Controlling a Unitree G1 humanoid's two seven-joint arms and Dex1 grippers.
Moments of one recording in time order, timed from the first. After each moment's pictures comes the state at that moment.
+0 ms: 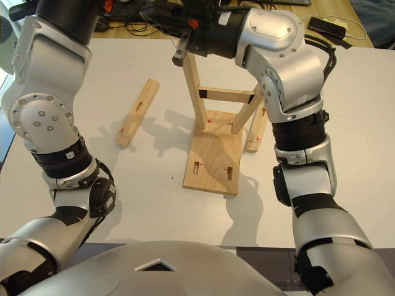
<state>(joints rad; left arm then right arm) -0.71 0.10 0.17 -0.36 -0.74 0.65 -0.04 -0.87 -0.36 0.22 0.04 0.36 0.44 0.79</state>
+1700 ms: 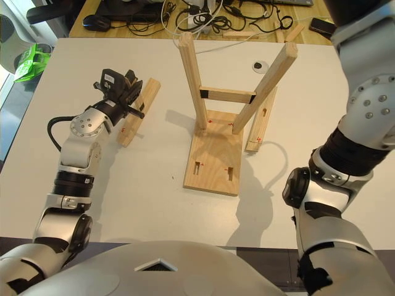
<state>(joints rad) -0.37 0.30 -0.09 0.21 -0.12 0.22 -0.32 -0.75 -0.44 -0.32 -0.31 0.82 0.73 0.38</state>
